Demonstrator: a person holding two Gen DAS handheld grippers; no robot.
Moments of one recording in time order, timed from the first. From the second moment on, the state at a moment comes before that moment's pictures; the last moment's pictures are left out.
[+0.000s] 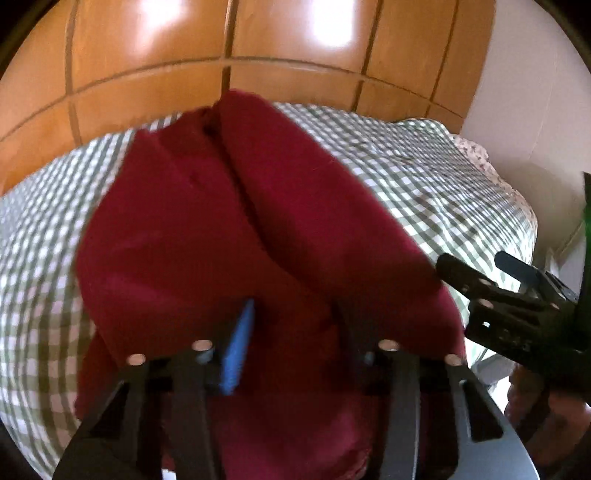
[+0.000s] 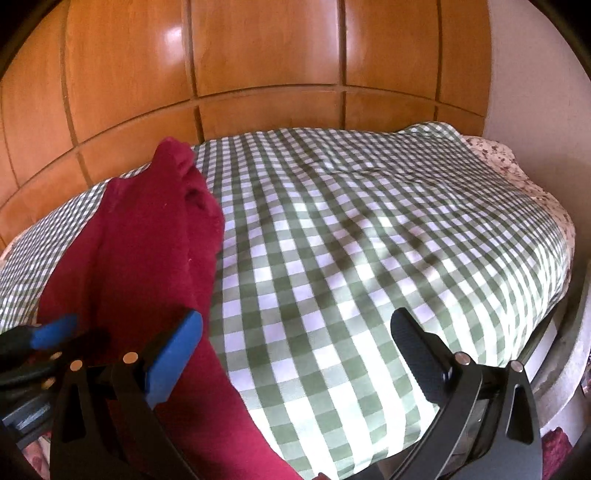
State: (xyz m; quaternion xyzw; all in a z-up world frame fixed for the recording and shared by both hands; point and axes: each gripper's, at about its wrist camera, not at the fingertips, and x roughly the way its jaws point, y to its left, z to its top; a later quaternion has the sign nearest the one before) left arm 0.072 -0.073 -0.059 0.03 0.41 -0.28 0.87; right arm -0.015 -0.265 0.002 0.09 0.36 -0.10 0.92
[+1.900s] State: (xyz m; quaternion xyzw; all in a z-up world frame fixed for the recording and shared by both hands) left arm 0.152 0.177 -0.039 -0.09 0.31 0.07 0.94; right arm 0.007 -0.254 -0.013 0.16 0.39 0.04 0.91
